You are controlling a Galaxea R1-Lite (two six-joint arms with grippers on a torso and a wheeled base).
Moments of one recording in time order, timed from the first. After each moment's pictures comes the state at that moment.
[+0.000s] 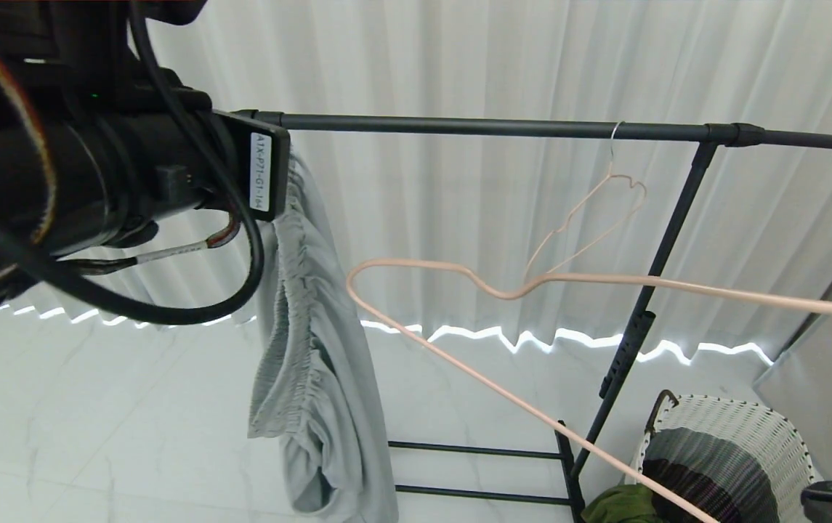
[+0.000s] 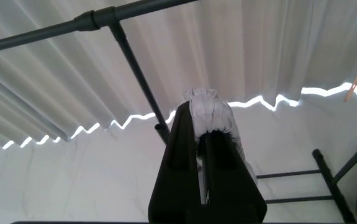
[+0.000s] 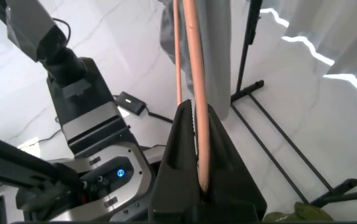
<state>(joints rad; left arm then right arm) -0.78 1.44 -1.33 0.05 0.70 0.20 1.05 0.88 -0.77 0.21 0.11 0.11</state>
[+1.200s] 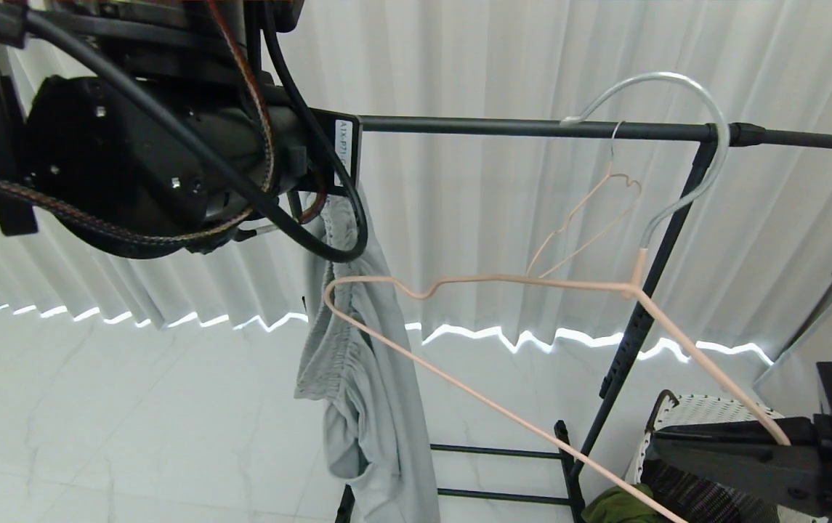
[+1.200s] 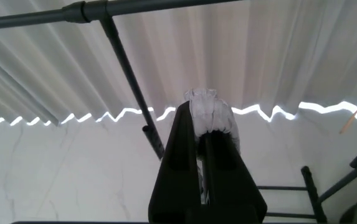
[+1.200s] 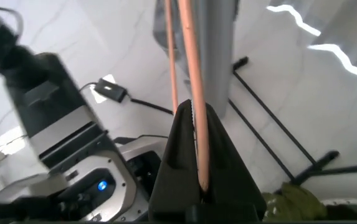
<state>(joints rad) -0.78 1.61 -1.48 0.05 0.77 0.08 1.05 1.14 -0.88 0.18 0.01 0.13</state>
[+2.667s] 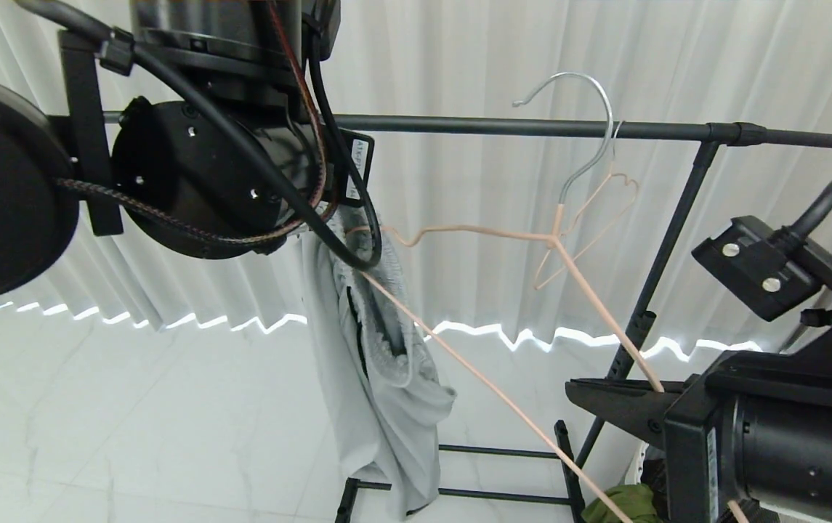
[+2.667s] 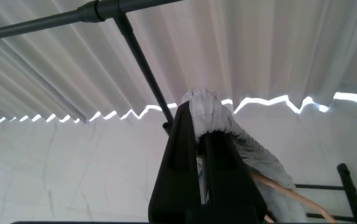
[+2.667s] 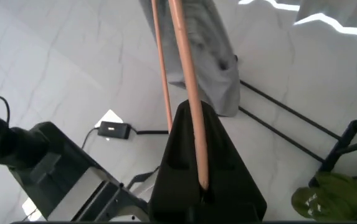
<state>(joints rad) -0.77 1.67 -1.51 0.06 0.85 0.15 1.16 1.33 -0.93 0.03 -0.27 0.43</state>
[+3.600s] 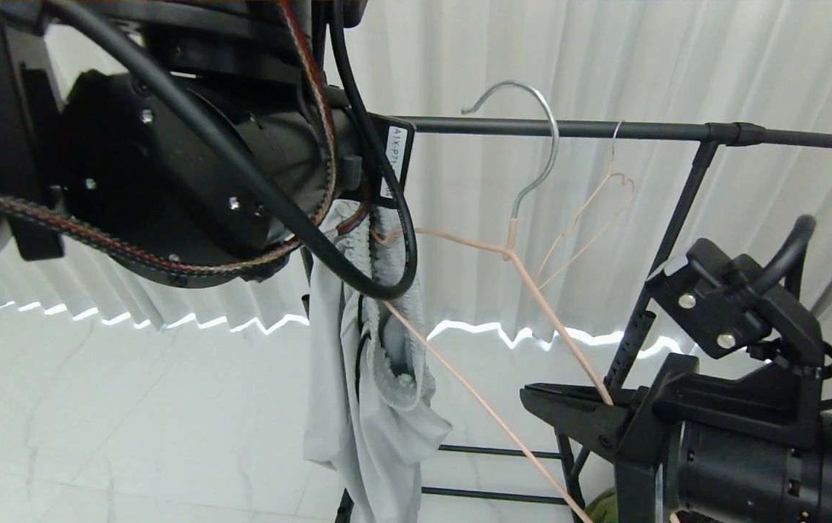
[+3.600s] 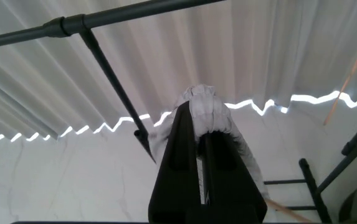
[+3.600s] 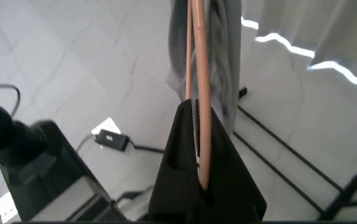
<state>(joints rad) -0.90 1.65 -1.52 0.06 0.84 0.14 1.17 1.38 -0.80 -0.29 -0.20 0.26</state>
